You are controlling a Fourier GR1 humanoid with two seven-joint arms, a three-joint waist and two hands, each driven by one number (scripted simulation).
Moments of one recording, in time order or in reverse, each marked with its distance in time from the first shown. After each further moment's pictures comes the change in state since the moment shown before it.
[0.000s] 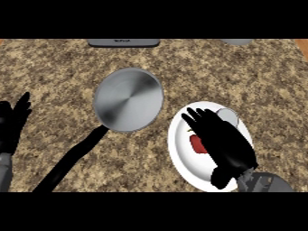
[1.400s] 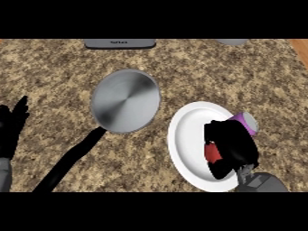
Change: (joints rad) left arm 0.034 -0.052 0.062 -0.050 -0.074 -0.034 0.020; right arm 0.082 0.097 -0.124 0.116 0.252 -0.090 -0.014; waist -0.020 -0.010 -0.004
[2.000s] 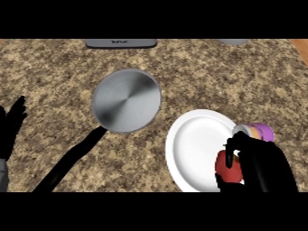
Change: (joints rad) left arm 0.005 0.007 0.017 -0.005 0.011 -0.022 -0.003; right arm 0.214 0.048 0.024 -0.416 0.085 -0.106 0.180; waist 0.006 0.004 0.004
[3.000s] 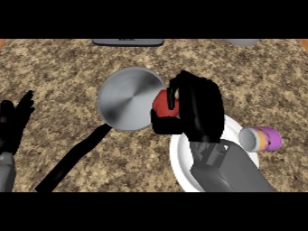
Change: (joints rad) left arm -0.039 -0.025 -0.016 -0.010 -0.026 -0.015 0.014; right arm -0.629 0.130 0.045 0.430 -0.223 -0.323 0.277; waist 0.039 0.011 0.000
